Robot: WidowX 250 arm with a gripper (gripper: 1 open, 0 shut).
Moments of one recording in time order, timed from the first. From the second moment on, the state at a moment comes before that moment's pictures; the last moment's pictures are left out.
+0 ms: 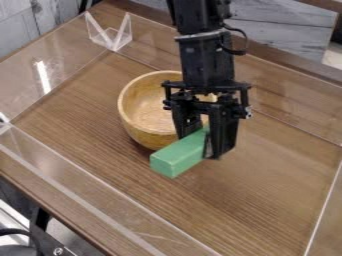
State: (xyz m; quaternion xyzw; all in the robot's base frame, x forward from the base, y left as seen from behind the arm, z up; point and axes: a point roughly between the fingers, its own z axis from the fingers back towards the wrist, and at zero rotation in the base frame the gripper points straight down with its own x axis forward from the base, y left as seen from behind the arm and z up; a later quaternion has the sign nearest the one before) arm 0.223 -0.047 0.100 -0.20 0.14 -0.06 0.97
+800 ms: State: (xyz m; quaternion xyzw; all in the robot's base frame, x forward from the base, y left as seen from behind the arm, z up) arm 0.225 -0.077 0.102 -0.20 0.15 -0.10 0.96
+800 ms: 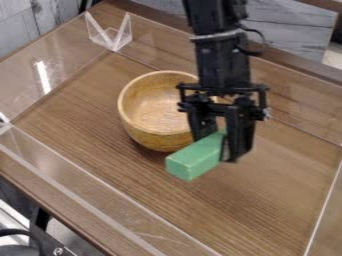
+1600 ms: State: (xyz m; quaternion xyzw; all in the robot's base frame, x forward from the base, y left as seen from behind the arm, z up) arm 0.240 -0.111 0.070 -0.18 0.15 -0.12 0.96
